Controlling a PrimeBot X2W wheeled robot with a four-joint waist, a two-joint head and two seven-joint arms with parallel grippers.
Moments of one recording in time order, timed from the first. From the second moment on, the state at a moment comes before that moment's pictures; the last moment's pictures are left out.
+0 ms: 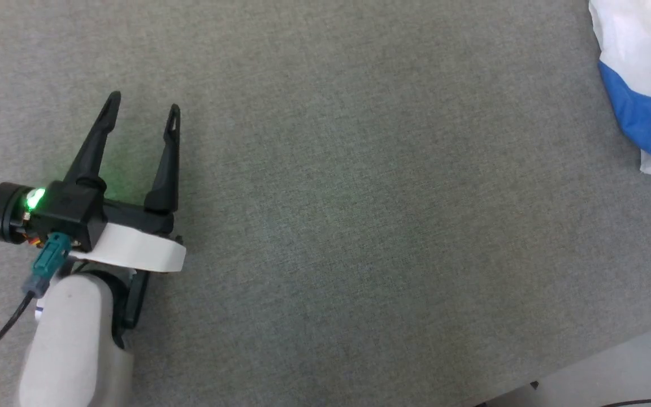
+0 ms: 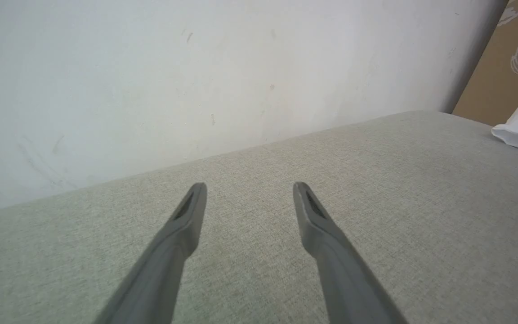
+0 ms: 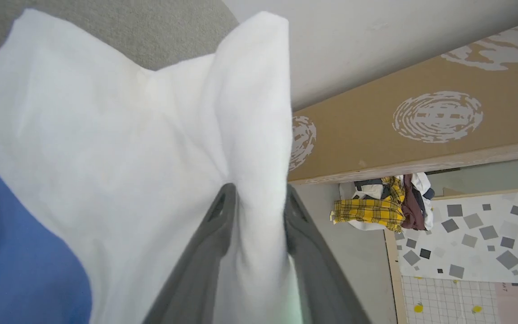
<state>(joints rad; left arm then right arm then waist) -0.35 0.23 -0.04 -0.02 -0.06 -0.11 -0.17 -0.90 -0.47 -0.07 0.86 -0.34 0.13 0.04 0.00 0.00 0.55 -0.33</state>
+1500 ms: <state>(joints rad) -0.11 0.06 -0.05 0.22 -0.20 -0.05 -0.26 0.00 -0.06 -0.10 -0.04 0.12 0.13 -0.12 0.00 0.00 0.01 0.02</state>
